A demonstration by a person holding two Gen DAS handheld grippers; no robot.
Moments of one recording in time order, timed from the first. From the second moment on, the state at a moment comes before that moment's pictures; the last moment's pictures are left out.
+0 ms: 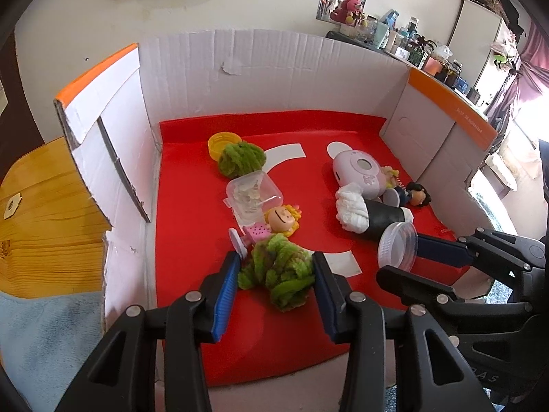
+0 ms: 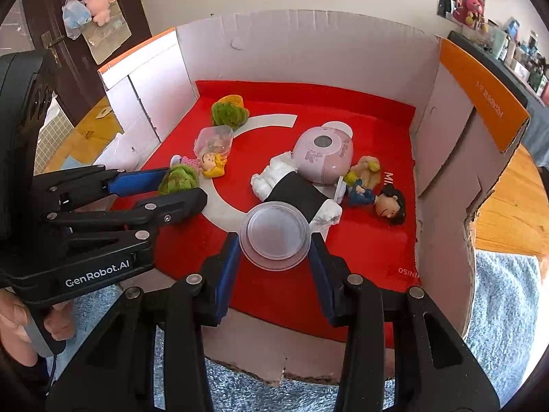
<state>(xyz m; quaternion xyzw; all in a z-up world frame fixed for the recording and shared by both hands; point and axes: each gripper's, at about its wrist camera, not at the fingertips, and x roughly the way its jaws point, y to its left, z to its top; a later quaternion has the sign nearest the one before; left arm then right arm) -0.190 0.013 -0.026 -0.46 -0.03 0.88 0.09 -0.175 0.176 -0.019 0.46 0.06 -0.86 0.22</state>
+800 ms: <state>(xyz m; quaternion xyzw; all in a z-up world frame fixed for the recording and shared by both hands) -0.177 0.016 -0.011 -0.44 0.00 0.90 0.07 -0.164 0.177 -0.007 0.44 0.07 -0.87 0.21</state>
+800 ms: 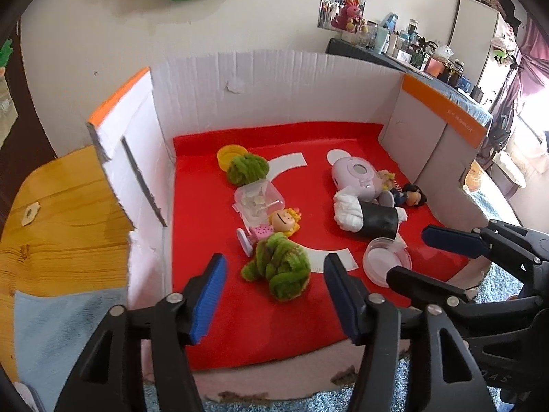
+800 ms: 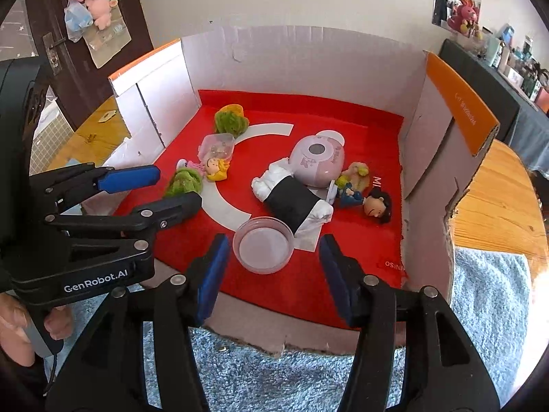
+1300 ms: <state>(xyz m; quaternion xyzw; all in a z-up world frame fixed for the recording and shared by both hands) -0.145 0.007 0.008 -0.41 -0.01 0.91 0.05 -0.140 0.182 0.009 0.42 0.06 -0.88 0.21</state>
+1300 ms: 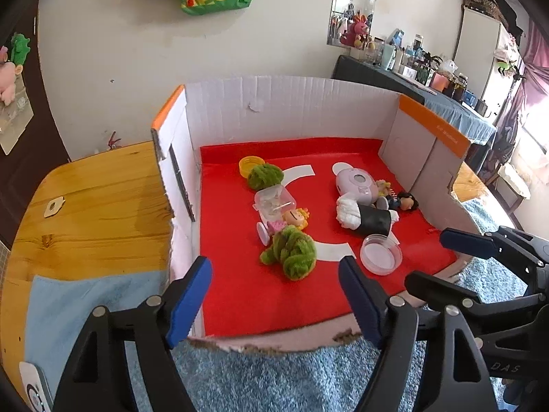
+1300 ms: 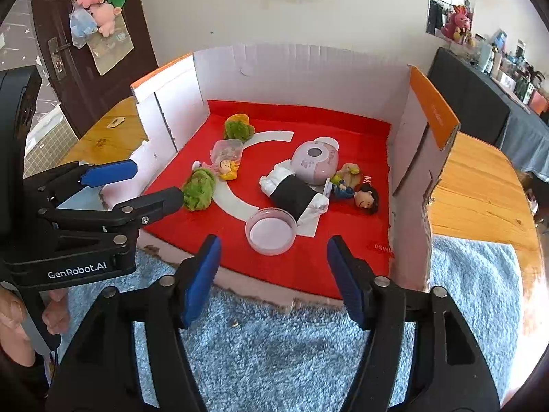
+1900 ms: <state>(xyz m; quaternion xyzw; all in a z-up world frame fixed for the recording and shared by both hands) -0.109 0.004 0.018 -0.39 -0.01 0.92 0.03 -0.106 0.187 0.020 0.40 0.06 -0.89 0.20</state>
